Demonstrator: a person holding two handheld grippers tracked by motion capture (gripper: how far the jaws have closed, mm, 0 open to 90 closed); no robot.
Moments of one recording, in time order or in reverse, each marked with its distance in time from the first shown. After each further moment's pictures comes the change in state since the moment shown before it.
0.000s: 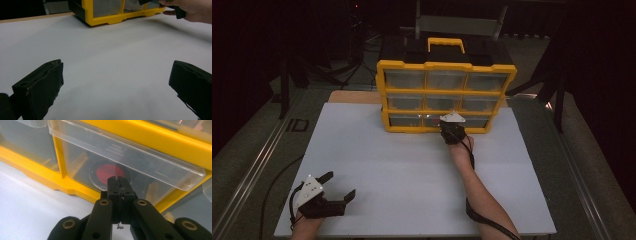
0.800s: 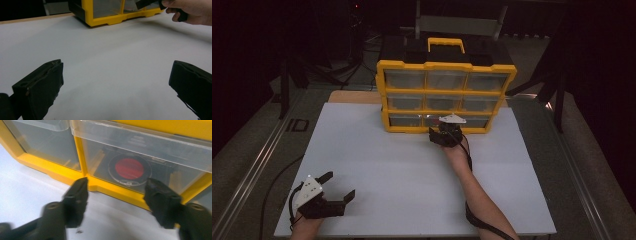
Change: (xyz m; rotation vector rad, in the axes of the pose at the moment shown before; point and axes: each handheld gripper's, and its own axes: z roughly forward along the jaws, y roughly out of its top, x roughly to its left) left arm 0.000 0.000 -0.001 -0.004 0.000 0.006; right arm 0.011 -0.001 -0.006 0.030 0.087 0.141
